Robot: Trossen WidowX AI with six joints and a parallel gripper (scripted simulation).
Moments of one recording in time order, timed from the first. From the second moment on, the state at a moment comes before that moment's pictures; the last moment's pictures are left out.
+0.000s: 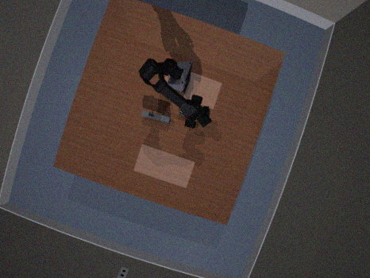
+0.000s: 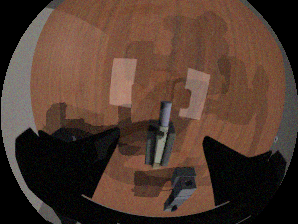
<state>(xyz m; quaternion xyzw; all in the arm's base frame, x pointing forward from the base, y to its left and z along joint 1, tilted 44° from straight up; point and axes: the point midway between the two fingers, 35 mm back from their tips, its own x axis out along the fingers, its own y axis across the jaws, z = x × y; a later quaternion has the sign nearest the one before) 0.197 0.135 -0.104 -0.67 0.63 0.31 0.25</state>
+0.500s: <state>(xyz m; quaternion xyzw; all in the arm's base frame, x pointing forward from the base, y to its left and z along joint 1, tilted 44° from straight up) 0.171 0.244 -0.089 -0.65 0.50 0.42 0.40</state>
